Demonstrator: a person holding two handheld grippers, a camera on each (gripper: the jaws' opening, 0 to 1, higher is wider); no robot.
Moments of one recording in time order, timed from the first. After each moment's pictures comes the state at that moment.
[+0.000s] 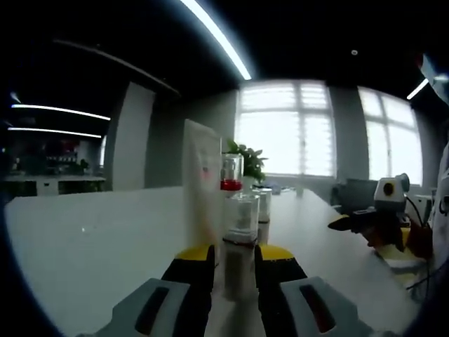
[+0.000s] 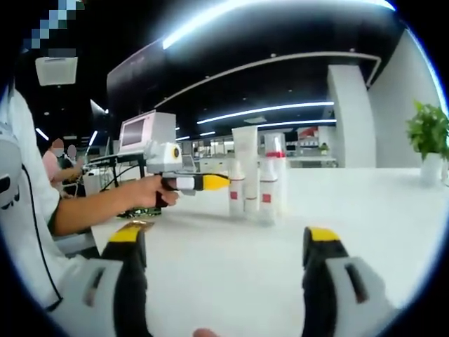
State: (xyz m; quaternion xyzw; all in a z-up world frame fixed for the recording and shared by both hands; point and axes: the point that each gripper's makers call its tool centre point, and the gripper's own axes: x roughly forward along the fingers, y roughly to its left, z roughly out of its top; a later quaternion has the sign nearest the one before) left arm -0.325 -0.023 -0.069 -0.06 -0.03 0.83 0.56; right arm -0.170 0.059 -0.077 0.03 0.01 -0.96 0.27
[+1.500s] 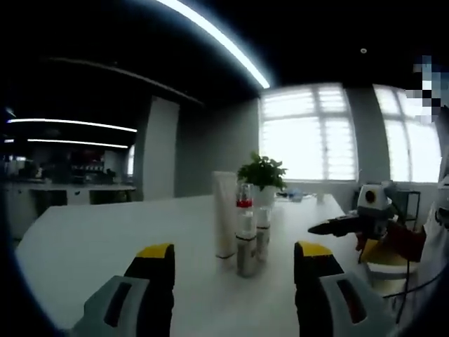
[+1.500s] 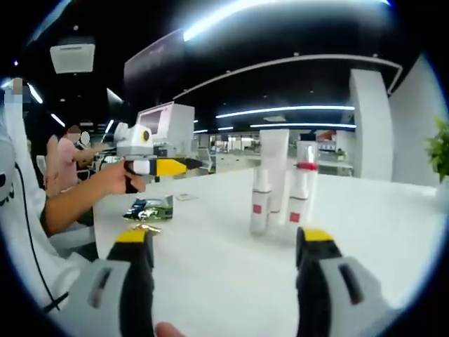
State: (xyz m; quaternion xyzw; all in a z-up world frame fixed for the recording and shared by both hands) left arm -0.280 -0.128 -0.028 -0.03 -0.04 0.88 0.47; right arm -0.192 0.012 -0.062 0.03 0.05 -0.94 0.33
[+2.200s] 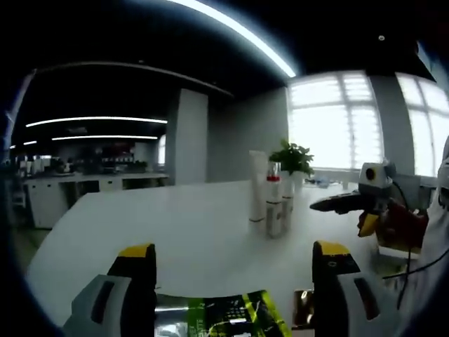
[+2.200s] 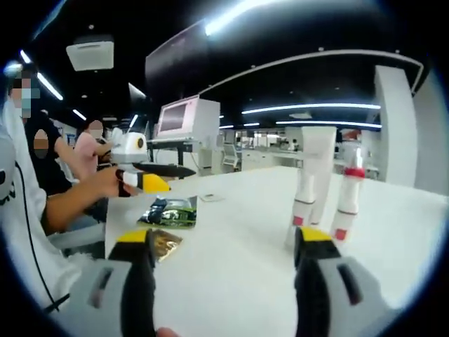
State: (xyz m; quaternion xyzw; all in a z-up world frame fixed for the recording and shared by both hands) left arm -0.255 -0.207 -0.065 -0.07 -0.02 0.92 0.38; right arm -0.203 -0.045 -0.065 0.04 0.06 -0.91 0.41
